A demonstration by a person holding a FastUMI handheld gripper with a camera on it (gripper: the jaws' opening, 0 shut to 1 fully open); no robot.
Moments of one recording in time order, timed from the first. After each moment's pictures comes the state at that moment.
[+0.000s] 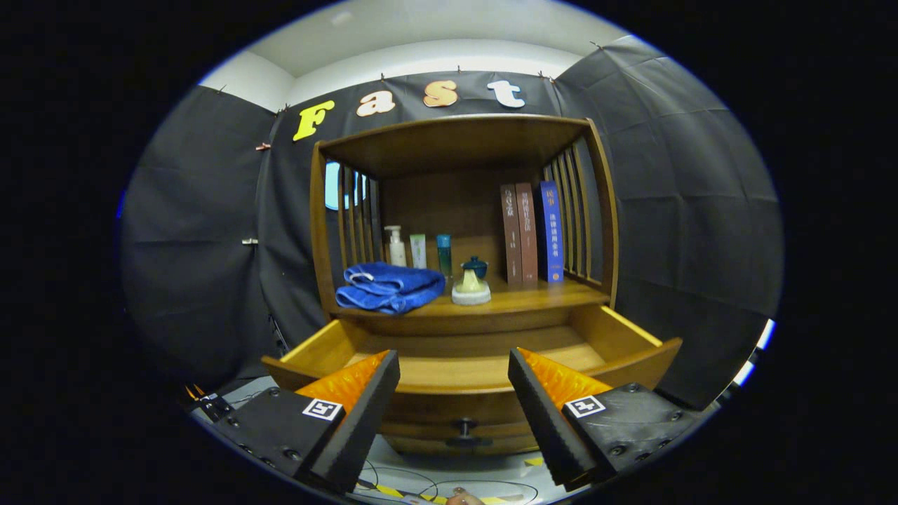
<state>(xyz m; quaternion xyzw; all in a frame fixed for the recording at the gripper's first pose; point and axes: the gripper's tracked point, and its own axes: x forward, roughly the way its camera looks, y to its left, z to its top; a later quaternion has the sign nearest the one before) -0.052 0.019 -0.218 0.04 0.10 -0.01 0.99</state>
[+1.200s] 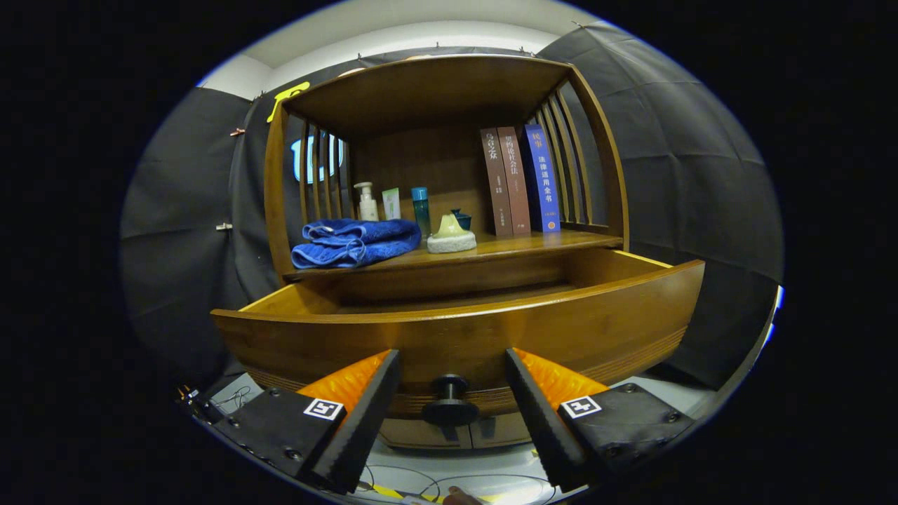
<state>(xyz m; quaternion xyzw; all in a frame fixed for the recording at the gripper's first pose) 0.011 0.007 -0.300 0.05 0.14 -0.04 0.99</state>
